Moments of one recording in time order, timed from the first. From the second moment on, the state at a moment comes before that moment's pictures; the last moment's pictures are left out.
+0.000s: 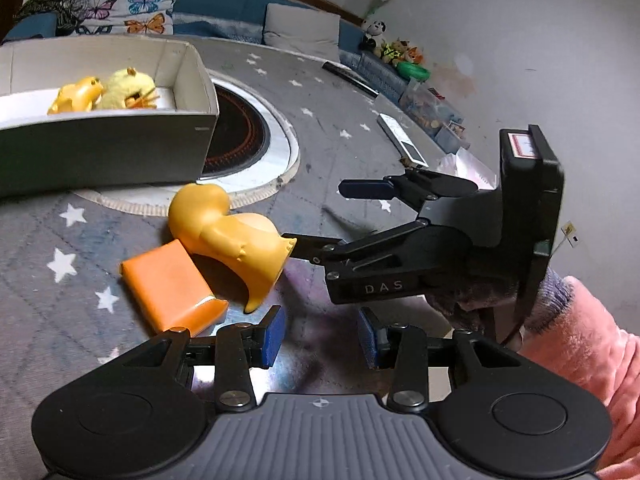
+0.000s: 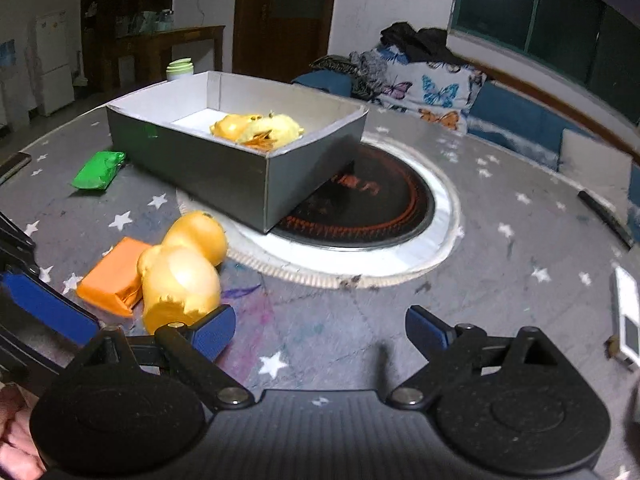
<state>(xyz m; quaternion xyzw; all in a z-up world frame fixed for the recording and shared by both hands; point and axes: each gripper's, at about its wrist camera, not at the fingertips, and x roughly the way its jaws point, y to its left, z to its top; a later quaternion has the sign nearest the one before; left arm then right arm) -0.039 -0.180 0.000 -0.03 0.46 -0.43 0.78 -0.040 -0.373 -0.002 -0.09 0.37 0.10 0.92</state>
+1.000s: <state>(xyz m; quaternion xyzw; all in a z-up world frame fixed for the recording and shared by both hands) -0.021 -0.090 -0.008 -0.11 0.46 -0.33 0.82 -0.044 -0.318 -0.005 -0.06 0.36 0.21 0.91</state>
